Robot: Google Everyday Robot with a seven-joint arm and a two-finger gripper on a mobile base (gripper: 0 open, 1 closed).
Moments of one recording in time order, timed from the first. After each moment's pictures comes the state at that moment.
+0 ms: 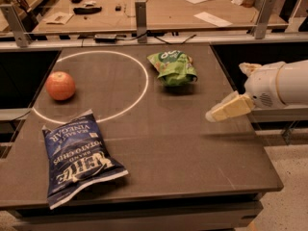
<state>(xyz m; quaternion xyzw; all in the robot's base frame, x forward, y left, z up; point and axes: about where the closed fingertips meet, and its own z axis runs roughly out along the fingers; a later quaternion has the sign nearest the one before) 0.547 -0.200 0.886 -0.43 0.78 0.07 0.44</state>
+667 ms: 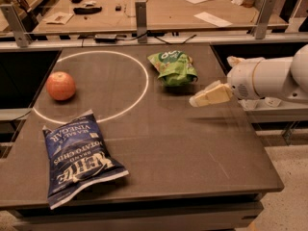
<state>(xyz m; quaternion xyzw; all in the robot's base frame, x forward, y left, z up) 0.601 -0.179 0.882 -0.39 0.78 0.08 0.49</state>
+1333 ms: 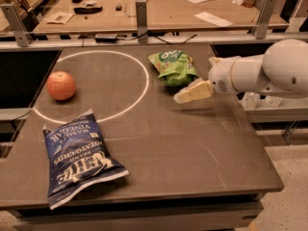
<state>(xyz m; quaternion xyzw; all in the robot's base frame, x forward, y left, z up) 0.634 -0.140 0.863 -0.40 0.77 0.12 0.48</state>
